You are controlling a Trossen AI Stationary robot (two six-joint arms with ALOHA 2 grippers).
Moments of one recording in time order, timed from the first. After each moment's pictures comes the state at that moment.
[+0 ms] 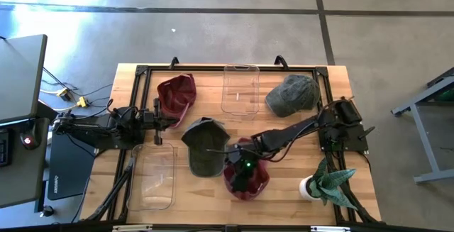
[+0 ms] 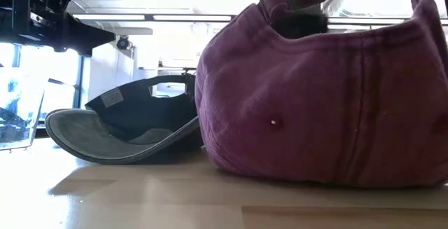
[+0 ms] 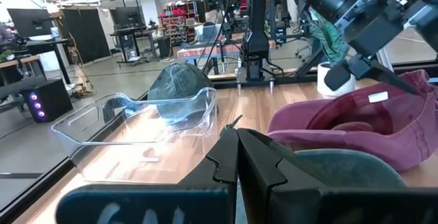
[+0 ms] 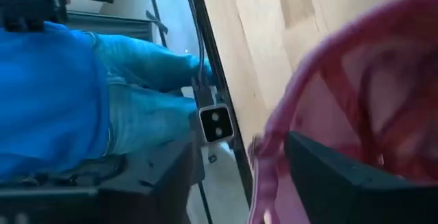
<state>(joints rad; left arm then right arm) -0.05 0.01 0.02 0.02 -0.17 0.12 0.30 1.87 1.36 -0.30 -0.53 0.97</state>
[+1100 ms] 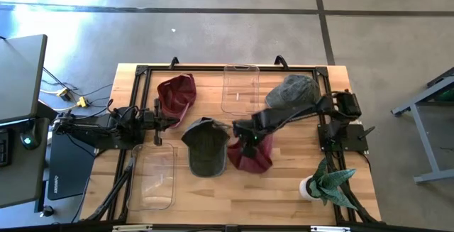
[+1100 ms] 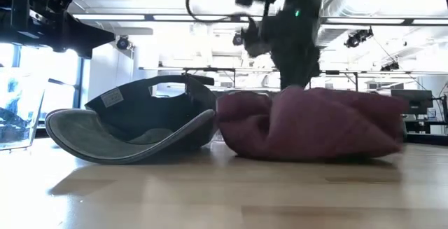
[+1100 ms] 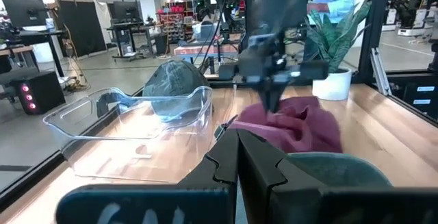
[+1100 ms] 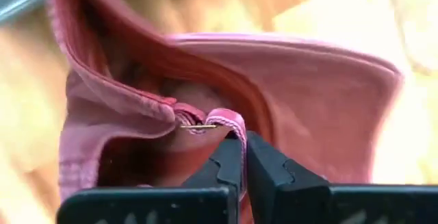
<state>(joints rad) -0.05 0.01 0.02 0.02 -0.16 0.07 0.08 1.84 1.31 -0.81 -0.02 0.51</state>
